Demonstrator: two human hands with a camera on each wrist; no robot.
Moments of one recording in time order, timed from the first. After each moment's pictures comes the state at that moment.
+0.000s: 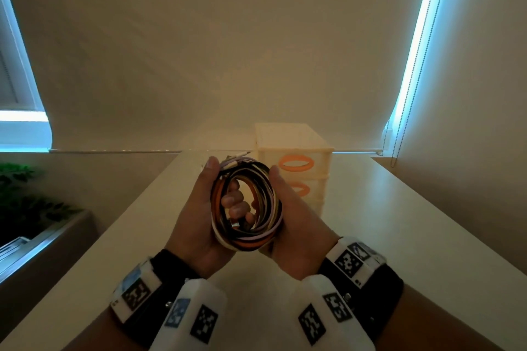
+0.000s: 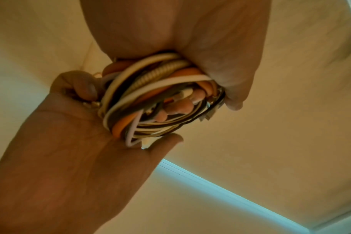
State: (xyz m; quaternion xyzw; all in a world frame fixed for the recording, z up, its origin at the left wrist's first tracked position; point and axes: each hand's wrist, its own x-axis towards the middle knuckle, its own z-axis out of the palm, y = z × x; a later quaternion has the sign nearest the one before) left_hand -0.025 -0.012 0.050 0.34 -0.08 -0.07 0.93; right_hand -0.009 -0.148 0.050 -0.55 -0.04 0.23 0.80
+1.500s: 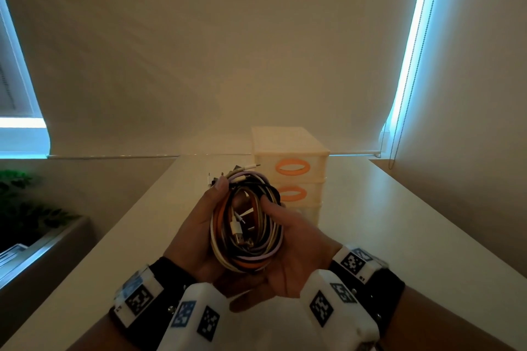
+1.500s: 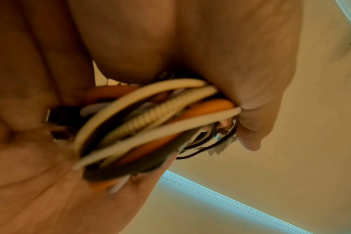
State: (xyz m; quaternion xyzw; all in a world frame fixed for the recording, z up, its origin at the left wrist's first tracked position) left_hand -0.024 -0.011 0.035 0.42 -0.21 -0.08 0.88; right_hand -0.011 -0.175 0.034 -0.45 -0.17 0.52 0.71
